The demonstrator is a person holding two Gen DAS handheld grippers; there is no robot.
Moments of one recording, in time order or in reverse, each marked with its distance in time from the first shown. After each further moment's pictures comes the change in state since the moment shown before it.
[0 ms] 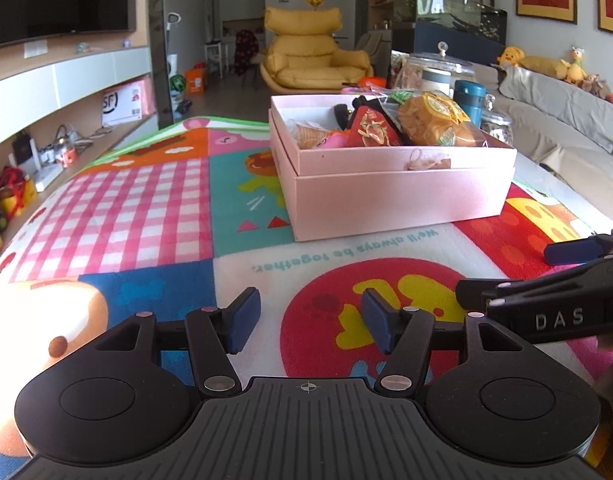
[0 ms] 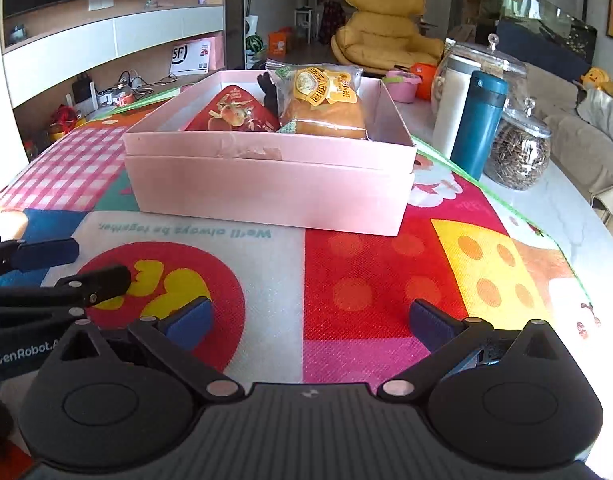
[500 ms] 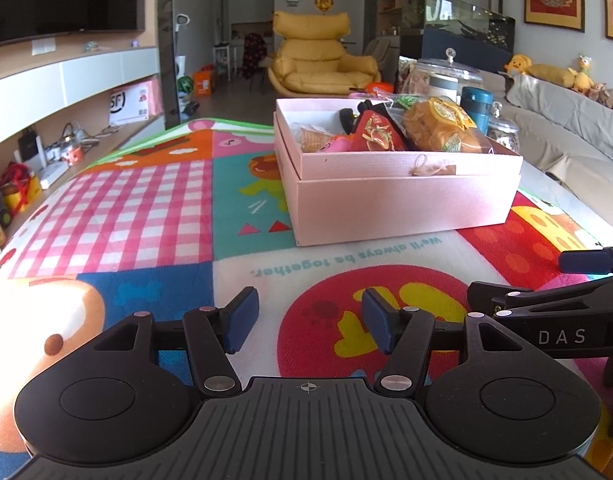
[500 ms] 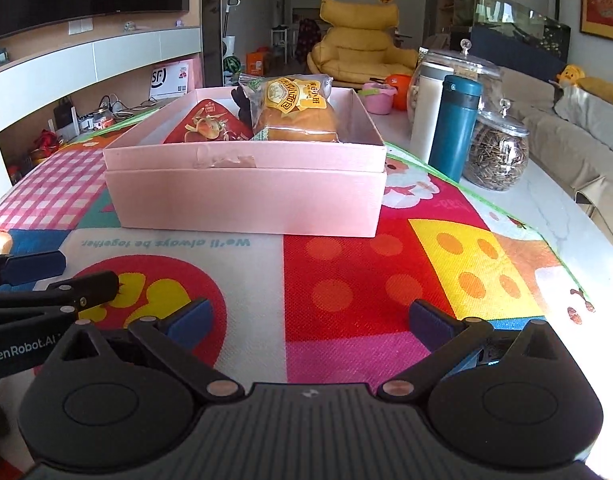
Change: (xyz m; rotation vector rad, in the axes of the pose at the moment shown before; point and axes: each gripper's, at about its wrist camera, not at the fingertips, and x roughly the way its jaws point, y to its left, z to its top) left arm 0.004 -0.003 0.001 -0.025 -0.012 0.011; right arm -0.005 -0.001 -0.009 0.005 -0.072 -0.064
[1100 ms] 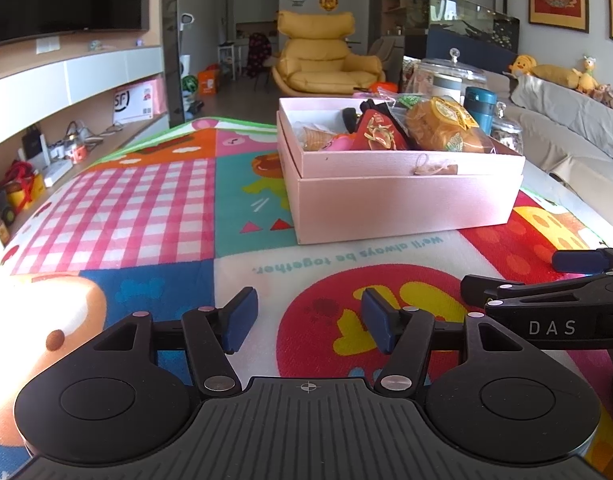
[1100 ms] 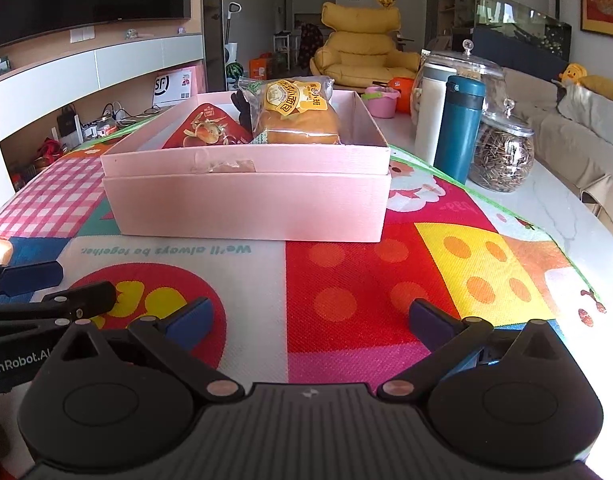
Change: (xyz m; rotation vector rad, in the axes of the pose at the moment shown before) left arm -0.004 0.000 -0.002 -0.013 0.001 0.009; right arm 0.006 -0.004 0.000 0.024 -0.018 0.026
